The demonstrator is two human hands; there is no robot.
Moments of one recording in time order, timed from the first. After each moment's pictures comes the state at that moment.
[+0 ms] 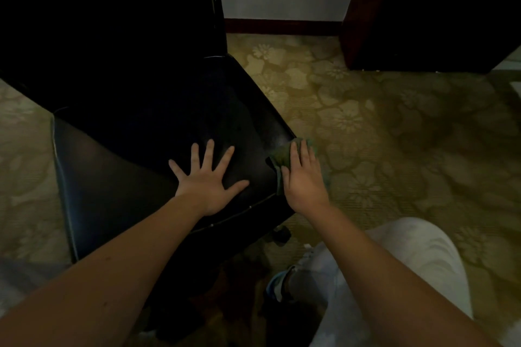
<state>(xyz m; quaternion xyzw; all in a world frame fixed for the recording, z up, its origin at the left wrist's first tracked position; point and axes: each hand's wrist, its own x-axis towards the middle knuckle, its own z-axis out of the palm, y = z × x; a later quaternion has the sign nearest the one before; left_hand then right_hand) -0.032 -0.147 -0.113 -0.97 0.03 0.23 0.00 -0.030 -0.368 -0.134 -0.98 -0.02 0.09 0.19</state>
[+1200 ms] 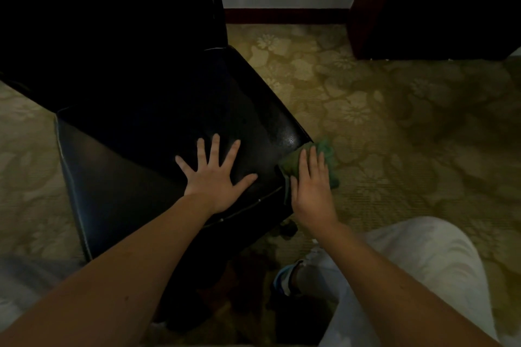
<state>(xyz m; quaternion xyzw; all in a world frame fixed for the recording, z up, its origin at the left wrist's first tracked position) -0.034 -0.150 -0.123 -0.98 0.02 0.19 -0.01 -0.060 -0.369 -0.158 -0.97 -0.02 0.01 0.24</state>
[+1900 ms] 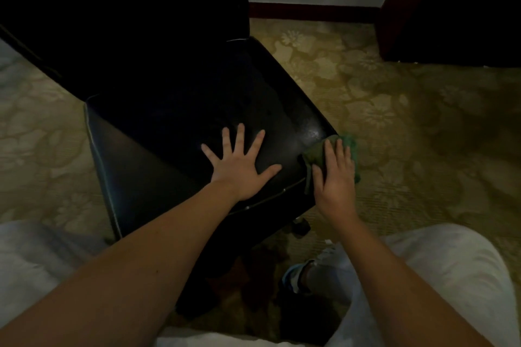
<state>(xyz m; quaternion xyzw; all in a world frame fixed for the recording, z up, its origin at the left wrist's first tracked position) -0.030 -0.155 -0.120 -0.98 0.01 0.19 -0.05 -0.048 -0.369 -0.162 -0.94 0.01 -0.03 0.33</state>
